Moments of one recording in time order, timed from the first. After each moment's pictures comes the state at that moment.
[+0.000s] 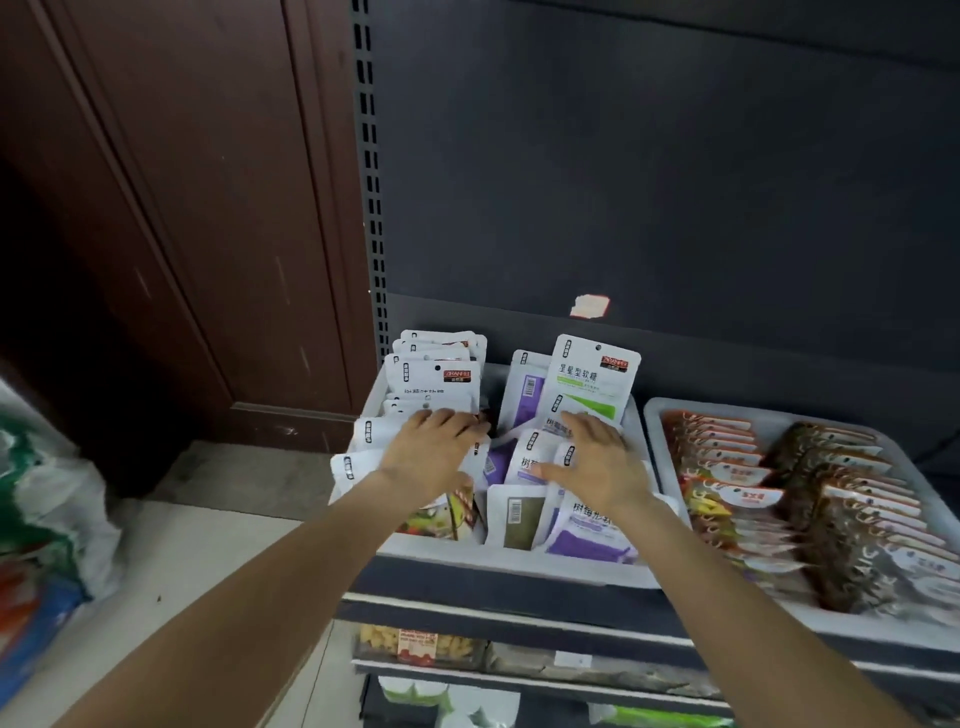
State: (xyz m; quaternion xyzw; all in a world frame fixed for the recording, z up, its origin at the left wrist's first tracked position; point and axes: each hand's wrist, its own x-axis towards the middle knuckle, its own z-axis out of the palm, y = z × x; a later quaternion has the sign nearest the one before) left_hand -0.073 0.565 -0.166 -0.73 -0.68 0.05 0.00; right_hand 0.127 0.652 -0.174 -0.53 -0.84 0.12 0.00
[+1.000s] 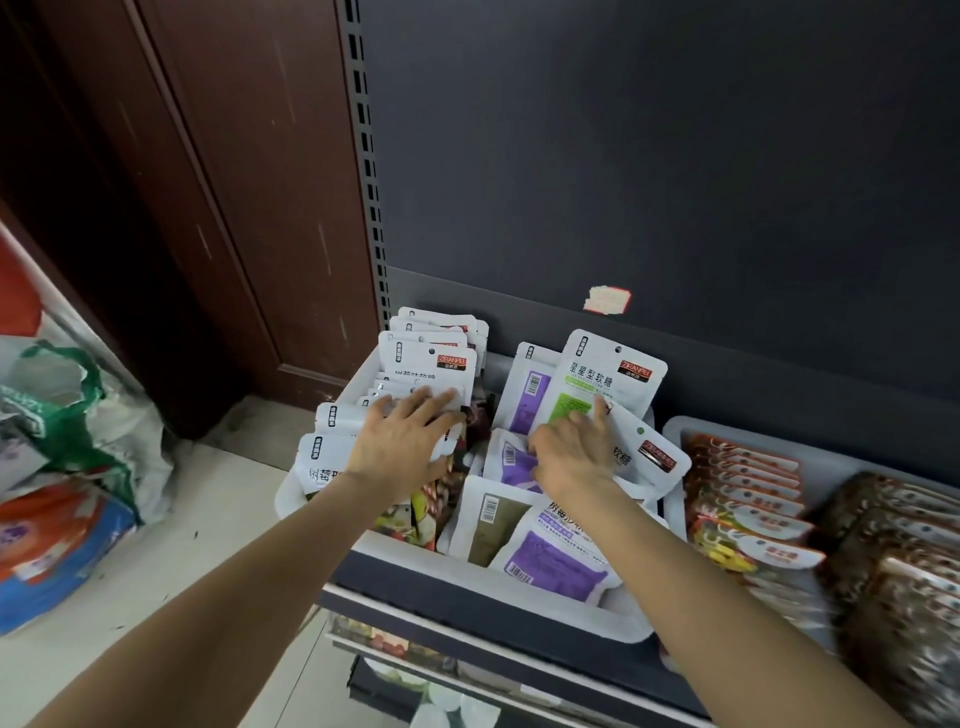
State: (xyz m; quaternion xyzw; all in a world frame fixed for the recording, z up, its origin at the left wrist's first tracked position) left_hand -0.068 0.578 -0.208 -0.63 -0.78 0.03 0.02; right_hand 0.095 0.689 -0.183 -0.41 -0.90 -0.08 -0.15
